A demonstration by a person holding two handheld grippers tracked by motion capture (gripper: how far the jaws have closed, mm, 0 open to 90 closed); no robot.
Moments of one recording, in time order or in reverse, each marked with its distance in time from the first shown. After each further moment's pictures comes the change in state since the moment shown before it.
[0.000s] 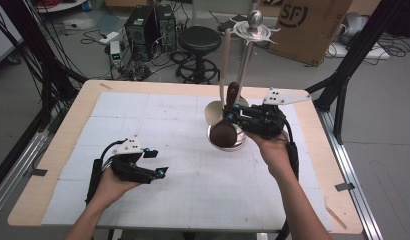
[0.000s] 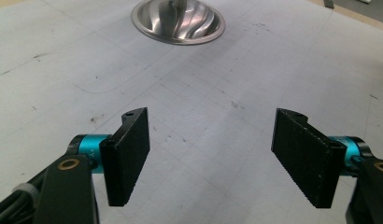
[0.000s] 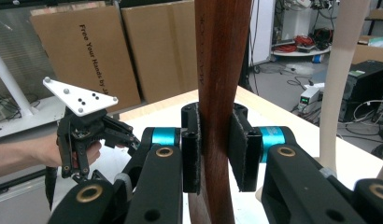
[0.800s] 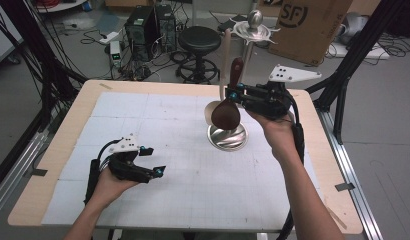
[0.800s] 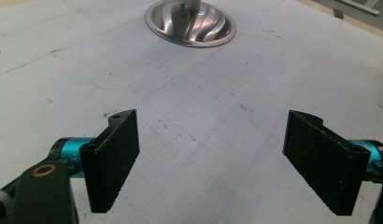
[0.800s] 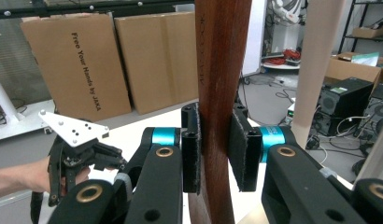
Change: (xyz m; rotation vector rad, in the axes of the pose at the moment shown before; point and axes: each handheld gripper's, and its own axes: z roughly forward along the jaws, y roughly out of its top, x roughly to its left) left arm 0.005 -0.002 -0.004 -0.023 0.029 -0.047; right arm -0.008 0.048 -0.005 -0.031 -0.035 -0.032
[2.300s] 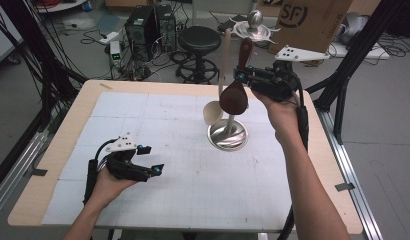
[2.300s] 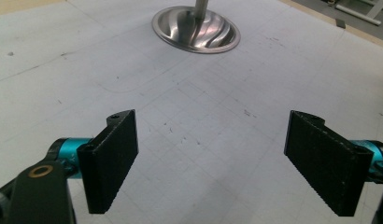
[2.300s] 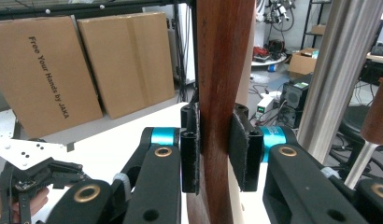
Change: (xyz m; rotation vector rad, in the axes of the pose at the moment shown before) left arm 0.003 0.000 -0.004 -0.028 0.013 -0.017; right arm -0.023 0.025 -0.001 0.010 -0.126 0.022
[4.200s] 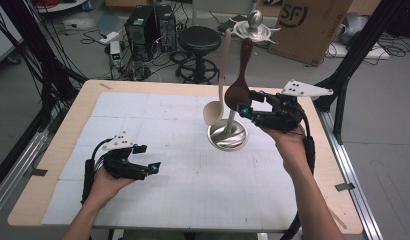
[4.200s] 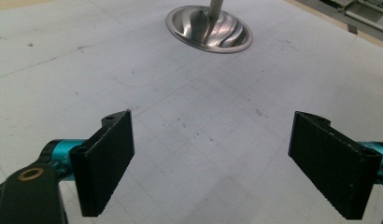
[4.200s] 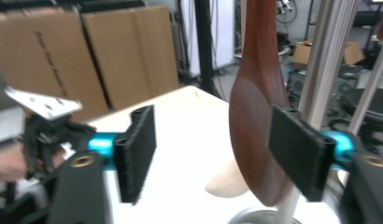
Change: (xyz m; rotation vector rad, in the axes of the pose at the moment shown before) left arm 0.008 -0.003 -0.004 -0.004 0.030 -0.036; right arm 0.013 -0.061 -0.027 0.009 0.008 0.029
